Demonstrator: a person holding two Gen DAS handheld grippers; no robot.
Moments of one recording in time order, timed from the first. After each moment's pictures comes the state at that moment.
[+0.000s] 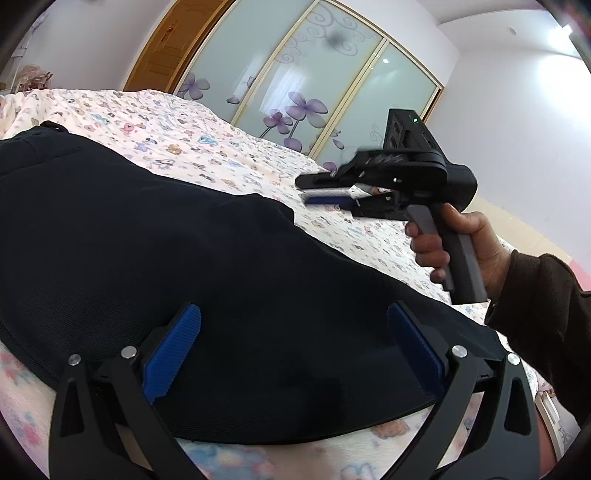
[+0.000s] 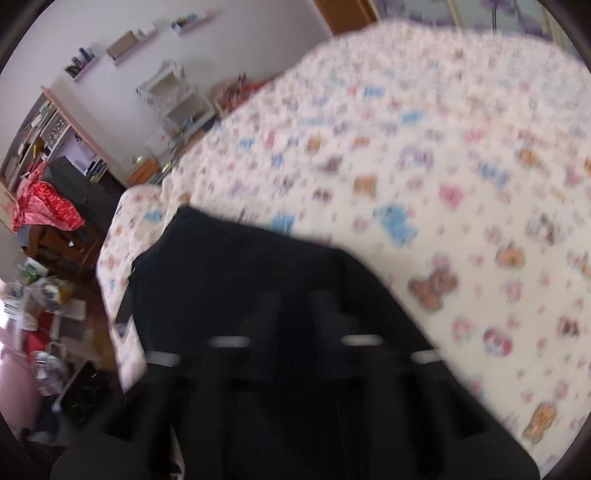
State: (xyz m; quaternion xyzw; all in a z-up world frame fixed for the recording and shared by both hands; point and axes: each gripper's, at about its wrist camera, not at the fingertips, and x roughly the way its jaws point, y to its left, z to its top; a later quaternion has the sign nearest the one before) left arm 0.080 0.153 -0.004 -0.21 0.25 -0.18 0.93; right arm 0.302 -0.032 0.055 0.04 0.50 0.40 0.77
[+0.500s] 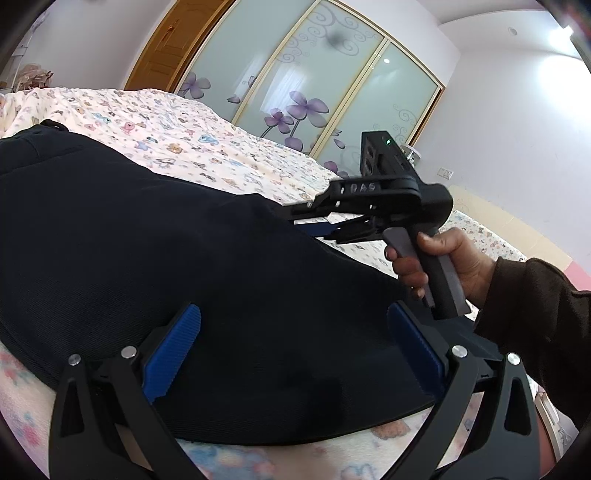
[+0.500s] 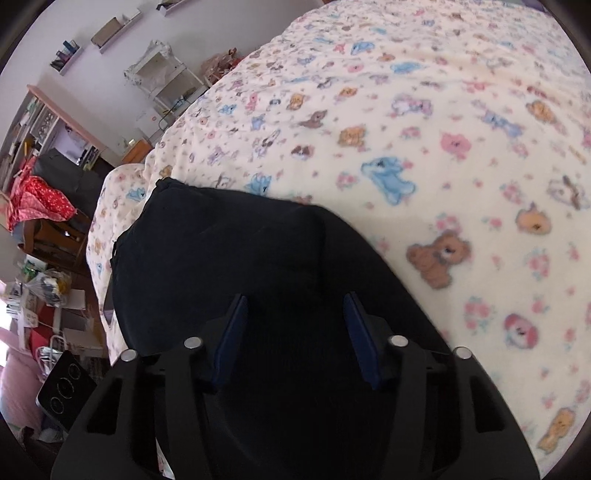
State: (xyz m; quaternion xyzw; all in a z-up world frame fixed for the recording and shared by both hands) left arm 0.079 0.152 -0.005 -0.21 0.25 -0.18 0.93; right arm 0.309 -0.020 0.012 0.03 0.53 0.42 0.74
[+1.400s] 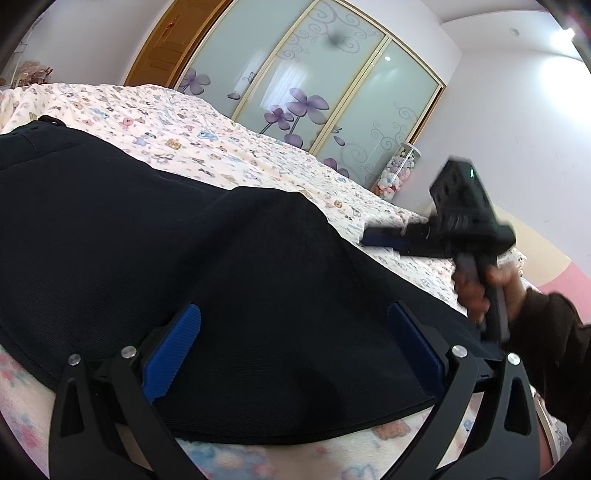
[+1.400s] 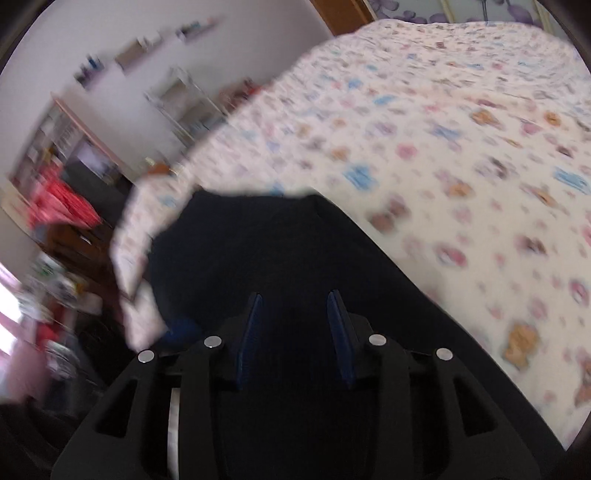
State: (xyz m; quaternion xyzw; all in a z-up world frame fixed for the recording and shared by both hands) left arm 0.086 0.151 -0.008 -0.21 0.25 -0.18 0.93; right arm 0.261 -0.114 0.028 0.03 0.50 0.36 0.79
